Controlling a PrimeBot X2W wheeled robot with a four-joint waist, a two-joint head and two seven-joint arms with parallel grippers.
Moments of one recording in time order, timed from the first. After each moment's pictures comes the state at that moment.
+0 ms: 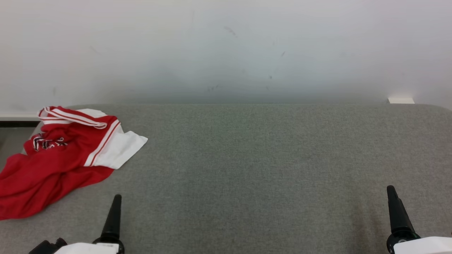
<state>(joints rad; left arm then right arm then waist) -0.06 0.04 0.07 0.24 -1.25 -0.09 0.01 -0.06 -0.04 -0.04 0.21 1.15 0.13 0.01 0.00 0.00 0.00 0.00</state>
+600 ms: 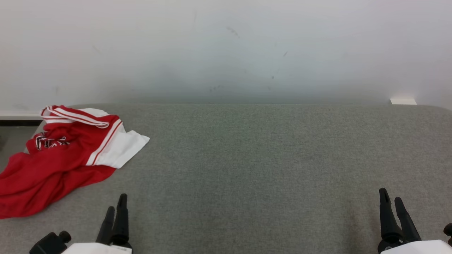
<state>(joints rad) -0.04 0.04 0.05 0.20 -0.91 -0.09 -0.06 -0.04 -0.05 -0.01 0.19 0.85 0.13 -0.06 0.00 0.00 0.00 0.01</state>
